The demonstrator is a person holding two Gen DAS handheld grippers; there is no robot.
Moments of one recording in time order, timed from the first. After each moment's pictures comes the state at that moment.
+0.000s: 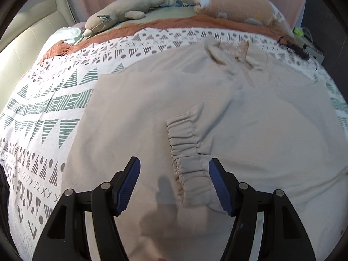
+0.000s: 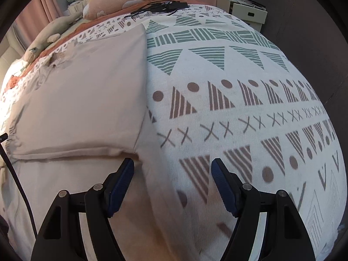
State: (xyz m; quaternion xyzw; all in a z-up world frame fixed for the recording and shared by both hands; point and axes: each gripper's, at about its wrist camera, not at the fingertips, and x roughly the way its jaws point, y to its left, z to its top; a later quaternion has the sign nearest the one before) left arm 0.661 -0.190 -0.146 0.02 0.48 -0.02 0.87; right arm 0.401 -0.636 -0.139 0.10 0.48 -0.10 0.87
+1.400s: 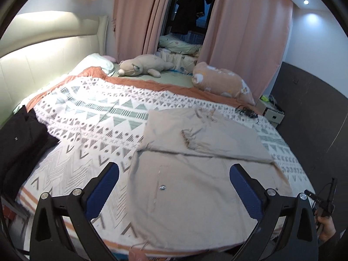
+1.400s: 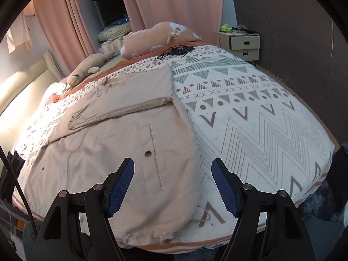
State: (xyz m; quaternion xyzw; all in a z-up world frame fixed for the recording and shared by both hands) left arm 0.307 -0.035 0.032 -0.10 0.31 -0.05 0.94; right arm 0.098 -0.606 -0.074 0.14 0.33 -0.04 0.93
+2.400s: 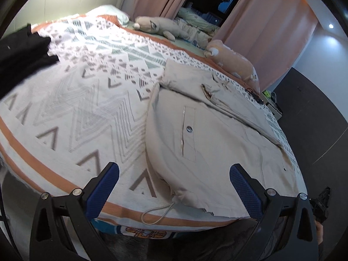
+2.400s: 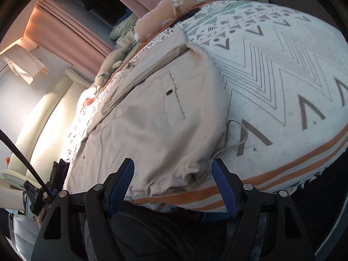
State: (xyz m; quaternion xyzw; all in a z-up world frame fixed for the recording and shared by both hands) left arm 0.296 0.024 -0.143 -0.22 0.38 -0.08 0.89; right arm 0.072 -0.634 -0.165 0.31 0.37 0.07 0.87
